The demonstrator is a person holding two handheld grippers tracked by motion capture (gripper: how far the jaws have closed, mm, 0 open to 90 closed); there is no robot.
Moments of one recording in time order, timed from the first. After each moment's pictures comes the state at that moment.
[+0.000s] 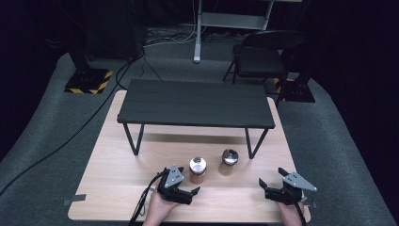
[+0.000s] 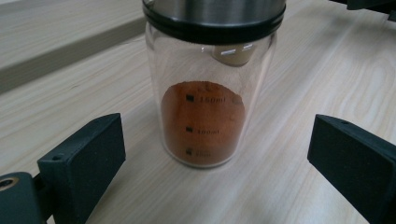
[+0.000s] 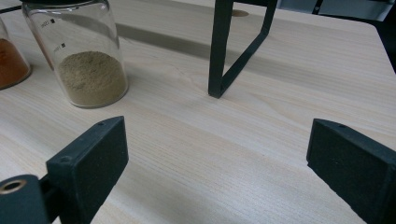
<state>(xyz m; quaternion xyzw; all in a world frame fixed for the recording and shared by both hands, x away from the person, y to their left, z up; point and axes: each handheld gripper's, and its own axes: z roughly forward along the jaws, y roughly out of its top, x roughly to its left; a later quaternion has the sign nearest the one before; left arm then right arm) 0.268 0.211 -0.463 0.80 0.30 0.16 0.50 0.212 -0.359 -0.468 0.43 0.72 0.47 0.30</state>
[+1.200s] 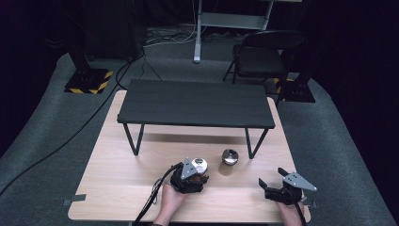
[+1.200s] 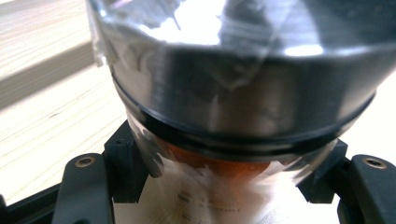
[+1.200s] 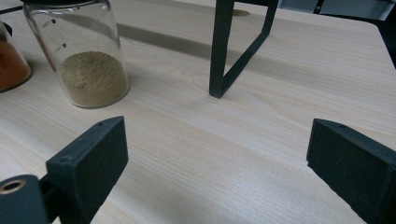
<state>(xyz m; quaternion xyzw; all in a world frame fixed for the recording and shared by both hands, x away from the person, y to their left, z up) 0.289 0.171 -0.458 0.81 0.30 0.17 0.47 0.213 -0.360 -0.468 0.43 0.72 0.47 0.30</state>
